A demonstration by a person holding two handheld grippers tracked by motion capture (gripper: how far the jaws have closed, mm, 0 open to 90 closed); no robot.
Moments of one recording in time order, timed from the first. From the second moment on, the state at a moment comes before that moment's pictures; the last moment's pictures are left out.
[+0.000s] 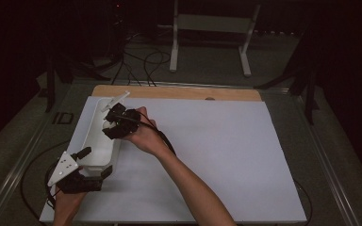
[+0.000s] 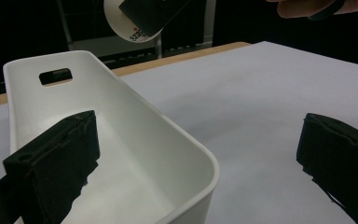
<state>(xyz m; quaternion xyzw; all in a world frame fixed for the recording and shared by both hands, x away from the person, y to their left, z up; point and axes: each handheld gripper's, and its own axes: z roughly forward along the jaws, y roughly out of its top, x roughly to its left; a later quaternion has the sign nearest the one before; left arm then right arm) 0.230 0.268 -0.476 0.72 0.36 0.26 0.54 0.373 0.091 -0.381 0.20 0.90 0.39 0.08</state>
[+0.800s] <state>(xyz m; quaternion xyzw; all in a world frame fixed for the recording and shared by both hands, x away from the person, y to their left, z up) 0.230 0.269 -0.476 0.71 0.36 0.26 0.54 0.371 0.108 -0.383 0.19 0.90 0.39 0.07</state>
